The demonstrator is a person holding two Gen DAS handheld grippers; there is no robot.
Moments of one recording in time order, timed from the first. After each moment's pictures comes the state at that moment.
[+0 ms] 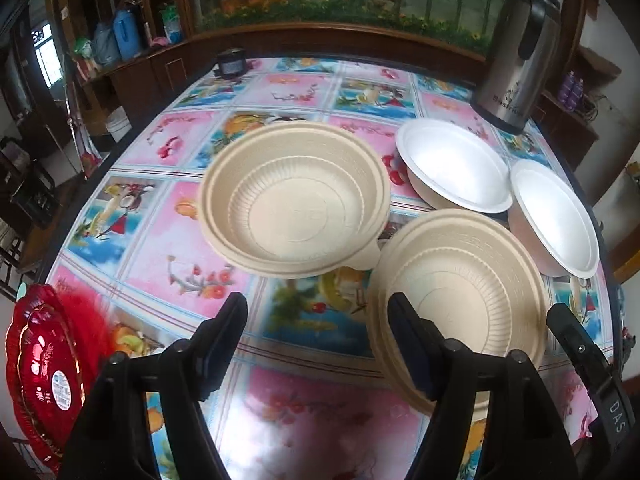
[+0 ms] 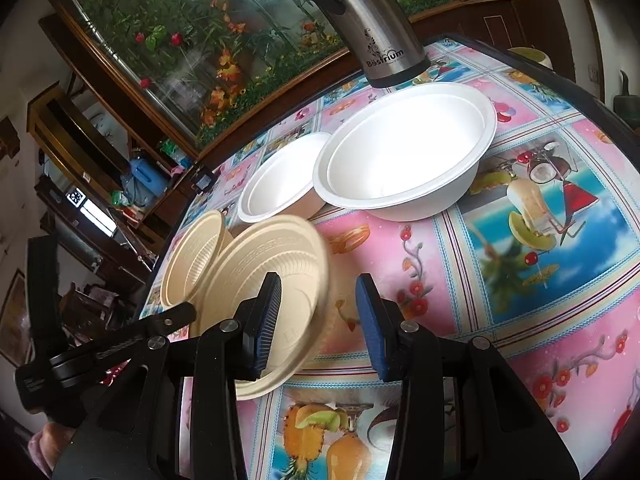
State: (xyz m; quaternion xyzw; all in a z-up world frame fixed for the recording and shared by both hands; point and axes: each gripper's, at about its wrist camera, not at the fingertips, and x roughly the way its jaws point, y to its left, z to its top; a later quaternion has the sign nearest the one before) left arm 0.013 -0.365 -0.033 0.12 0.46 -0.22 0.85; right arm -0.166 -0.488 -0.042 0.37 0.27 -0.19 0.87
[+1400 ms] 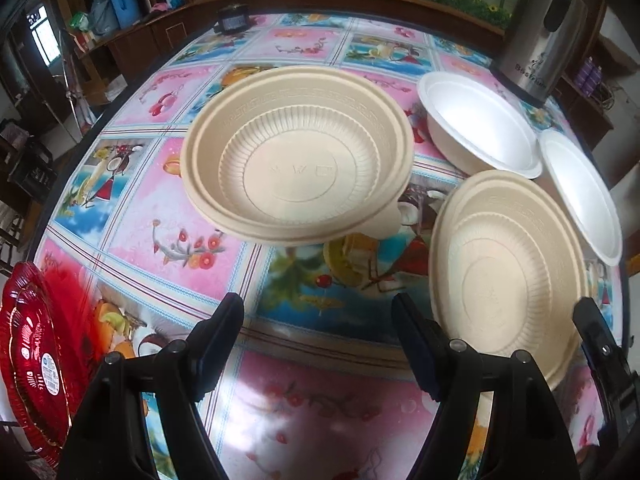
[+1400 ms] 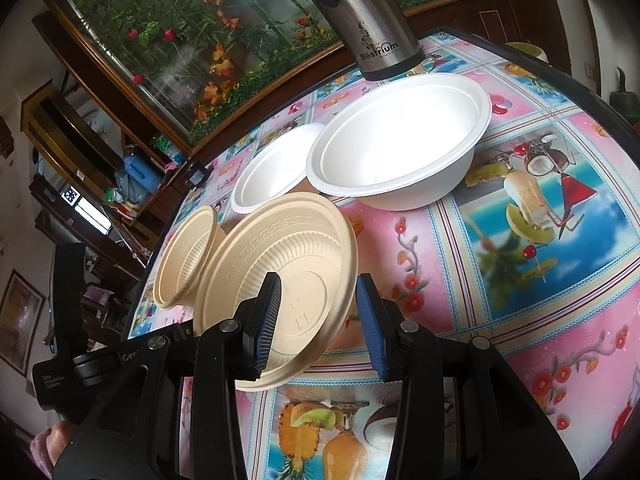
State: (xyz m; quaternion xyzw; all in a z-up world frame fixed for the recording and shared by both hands) left arm 0.025 -0.369 -0.058 0.12 0.52 -0.20 0.82; right arm -0.165 -0.489 -0.046 0.37 0.28 -0.20 0.86
